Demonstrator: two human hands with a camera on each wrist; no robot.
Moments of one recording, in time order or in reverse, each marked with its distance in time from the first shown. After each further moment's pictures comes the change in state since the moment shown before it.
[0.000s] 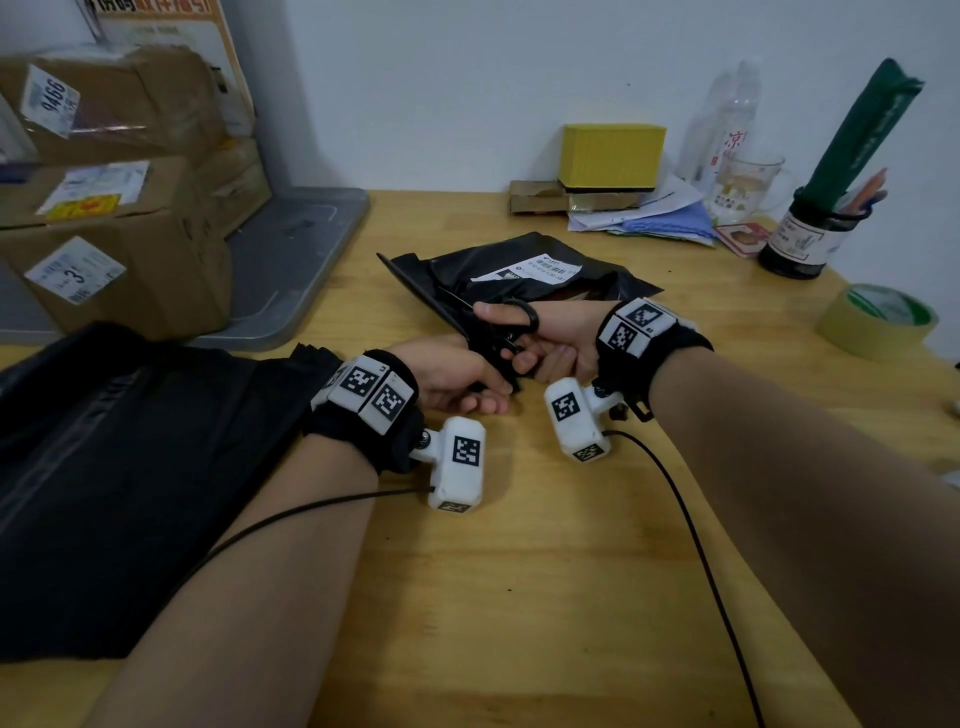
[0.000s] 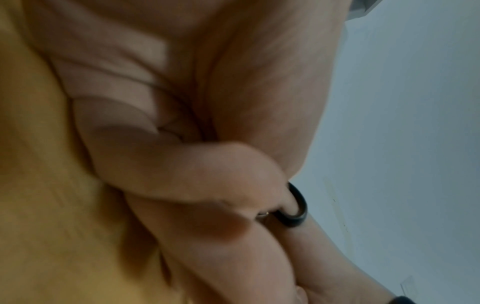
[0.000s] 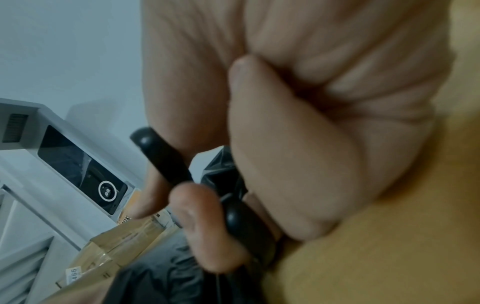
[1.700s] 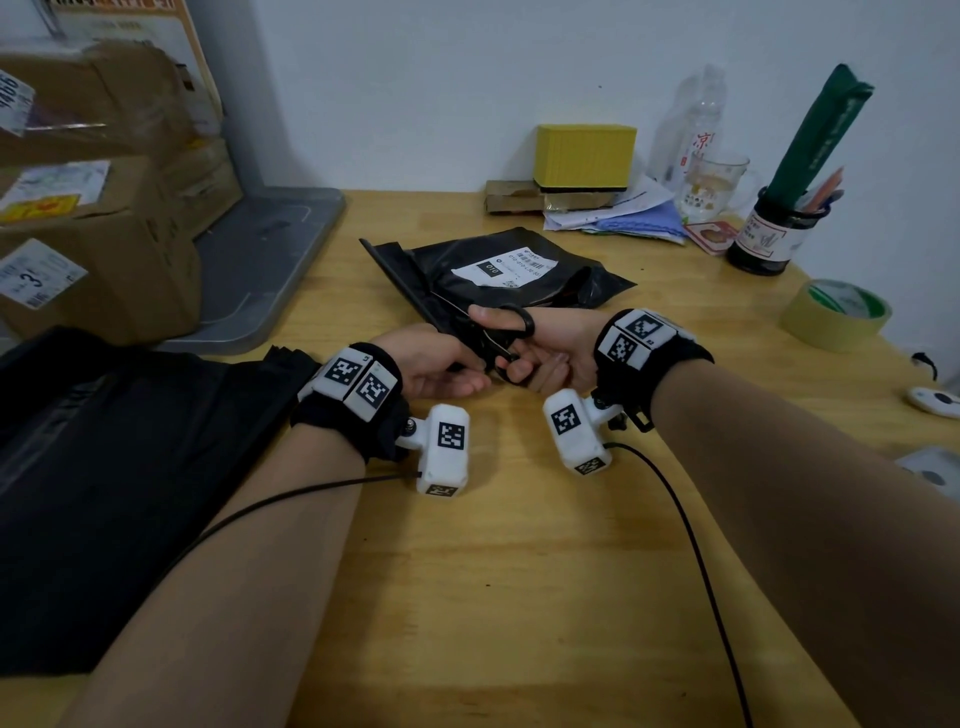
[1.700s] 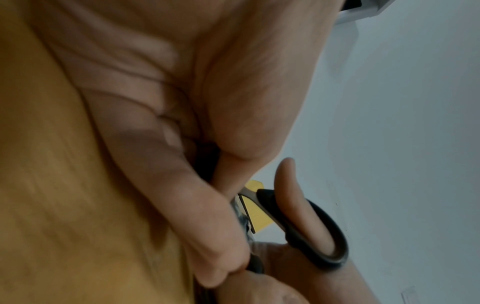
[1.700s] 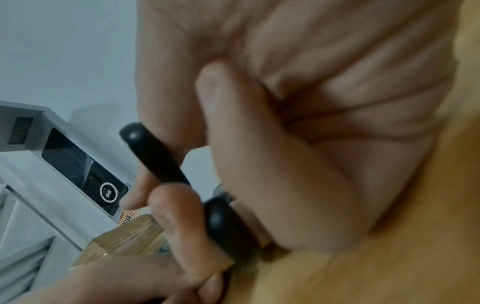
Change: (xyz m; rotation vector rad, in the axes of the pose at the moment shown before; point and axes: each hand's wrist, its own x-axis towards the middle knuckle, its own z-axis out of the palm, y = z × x) left_hand 0.013 0.005 -0.003 -0.285 0.140 -0.025; right_hand -0.017 0.019 -0.001 0.043 -0.010 -0.013
